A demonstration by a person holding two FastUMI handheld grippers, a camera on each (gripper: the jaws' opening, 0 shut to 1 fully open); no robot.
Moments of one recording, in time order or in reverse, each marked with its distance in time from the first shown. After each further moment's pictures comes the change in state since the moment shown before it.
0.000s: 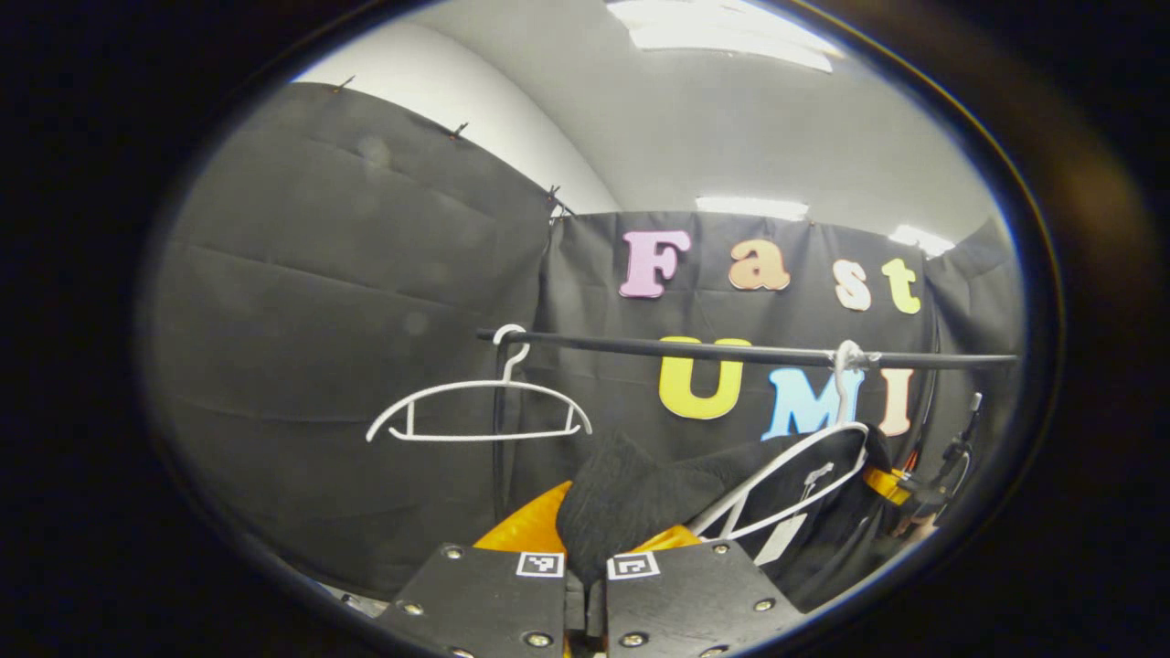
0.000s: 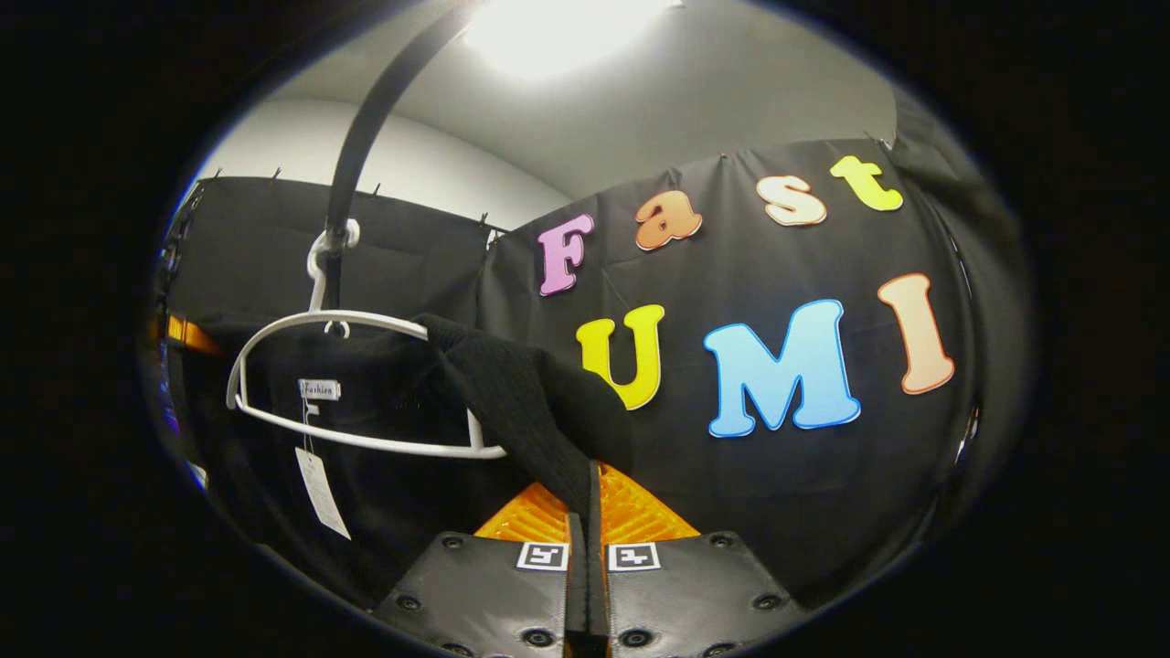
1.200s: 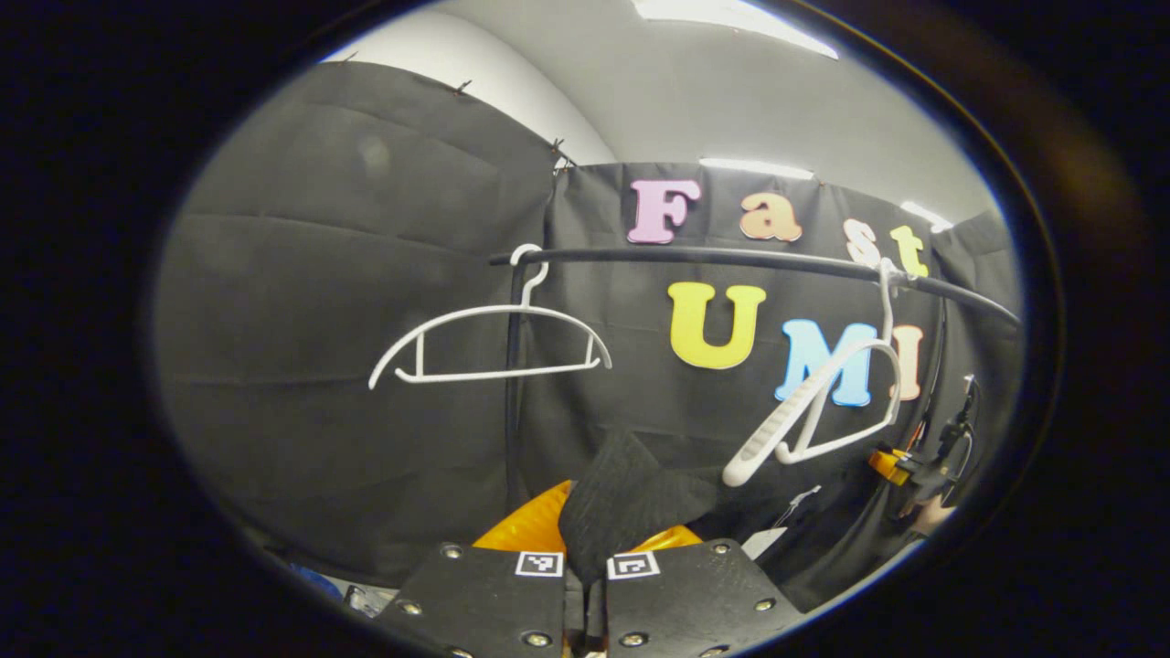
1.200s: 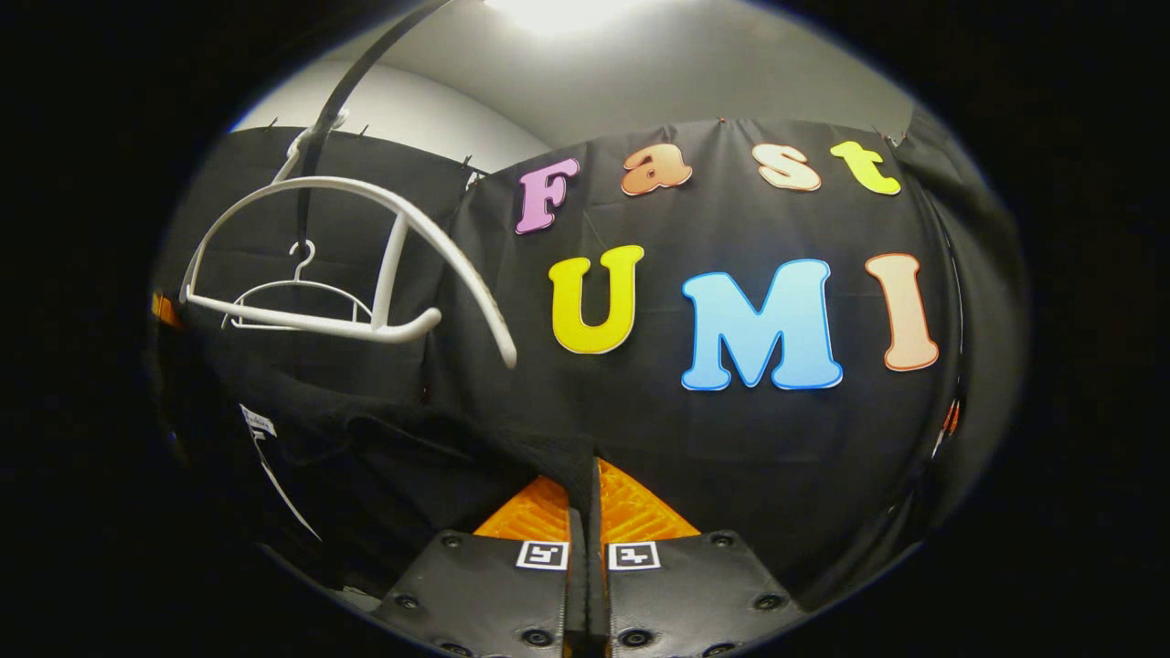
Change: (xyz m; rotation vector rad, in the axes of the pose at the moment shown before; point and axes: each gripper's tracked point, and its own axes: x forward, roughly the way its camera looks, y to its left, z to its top) left arm 0.026 0.033 -0.096 0.017 0.156 0.001; right arm 0.025 -0.015 -0.086 -0.028 0.169 -0.118
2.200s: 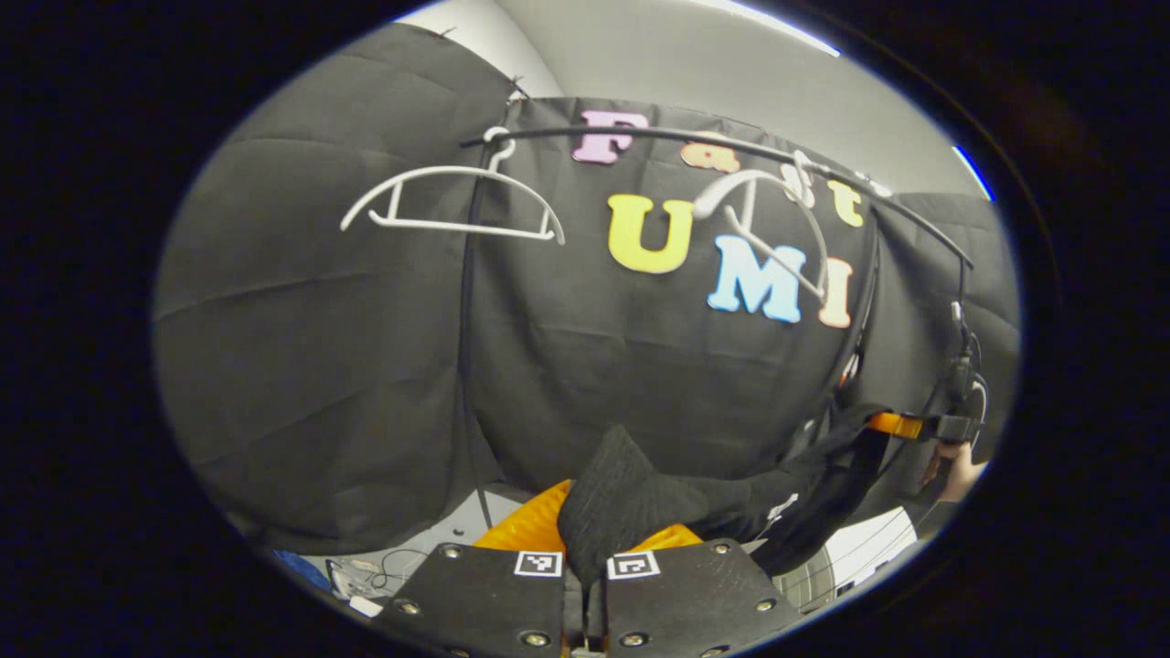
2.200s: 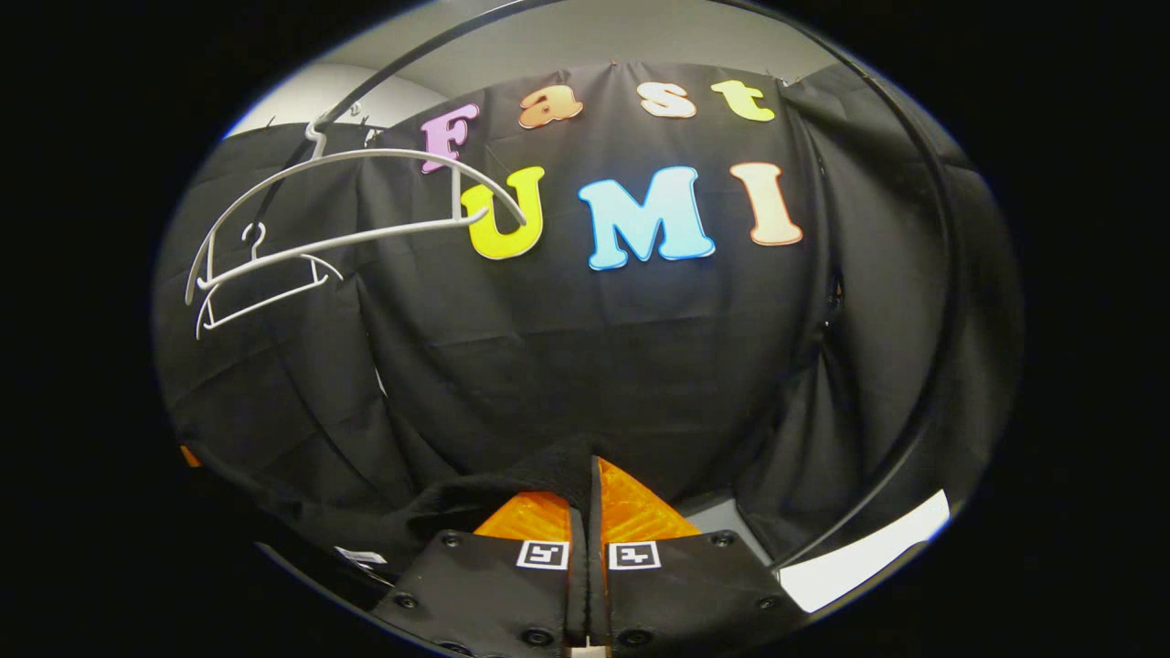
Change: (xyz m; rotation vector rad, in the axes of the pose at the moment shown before) left arm -0.072 -0.005 -0.179 0.007 0.271 -0.283; right arm -0.201 0.057 -0.087 0.216 0.343 -0.346
